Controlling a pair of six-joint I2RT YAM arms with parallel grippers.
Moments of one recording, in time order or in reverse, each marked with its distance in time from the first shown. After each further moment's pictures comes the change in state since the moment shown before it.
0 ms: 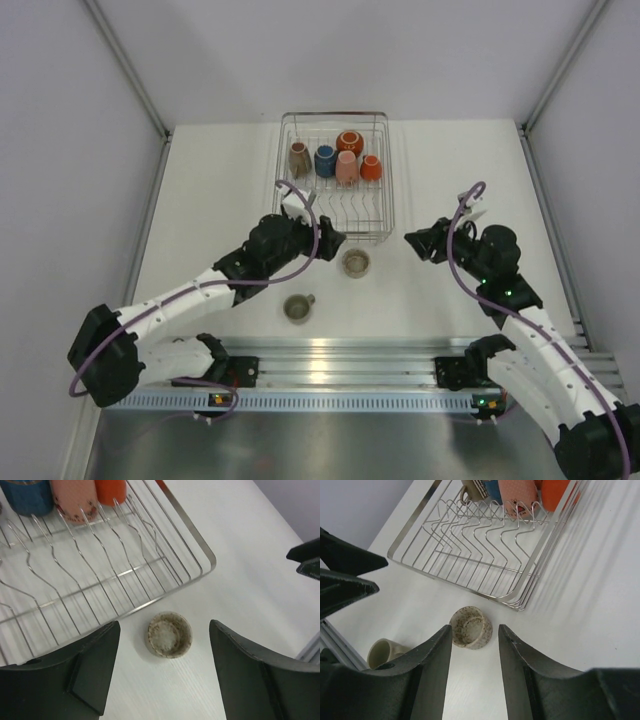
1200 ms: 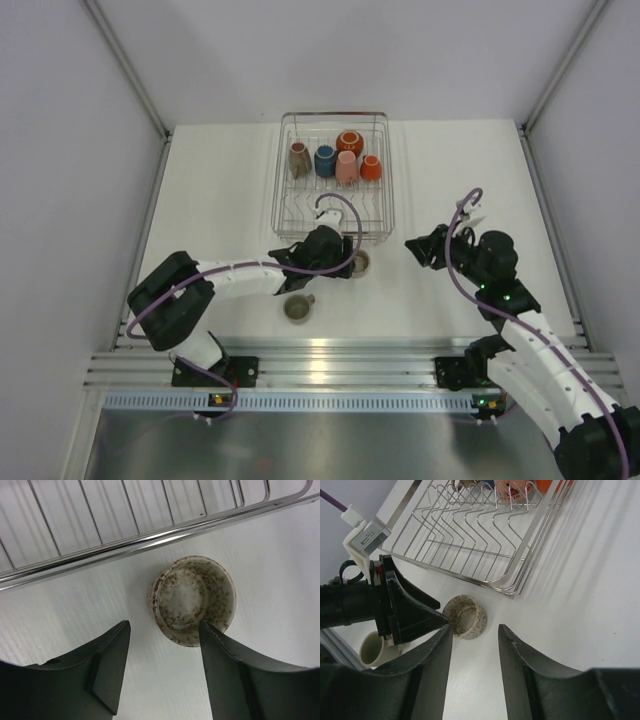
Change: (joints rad) left arm -0.129 0.428 0.080 -0.117 -0.122 -0.244; right arm 0.000 -0.030 -0.051 -0.019 0.013 0.000
